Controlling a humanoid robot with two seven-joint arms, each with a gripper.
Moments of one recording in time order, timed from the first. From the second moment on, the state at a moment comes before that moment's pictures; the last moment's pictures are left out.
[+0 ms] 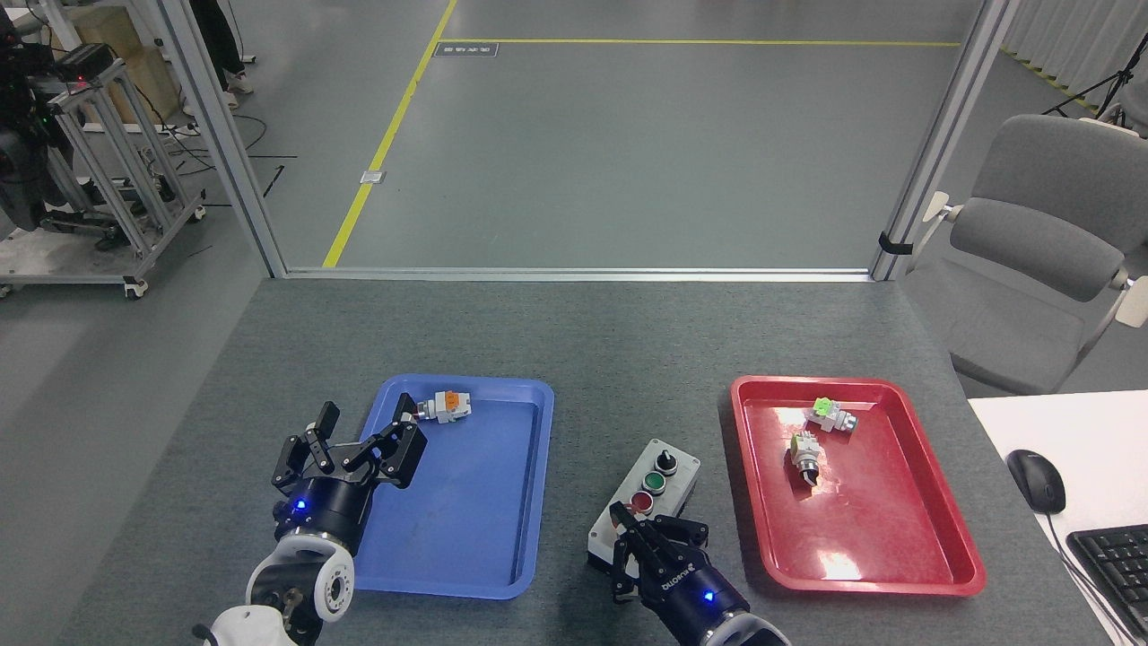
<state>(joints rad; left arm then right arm) -0.20 0.10 -0.09 -1.47 -1.14 0.02 0.01 -0.17 -0.07 0.46 -1.24 1.40 -0.16 -0.08</state>
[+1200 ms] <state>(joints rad) -0.08 0.09 -0.09 -1.43 -1.13 0.02 0.09 -0.14 -0.05 0.15 -1.36 1.40 -0.04 -0.17</state>
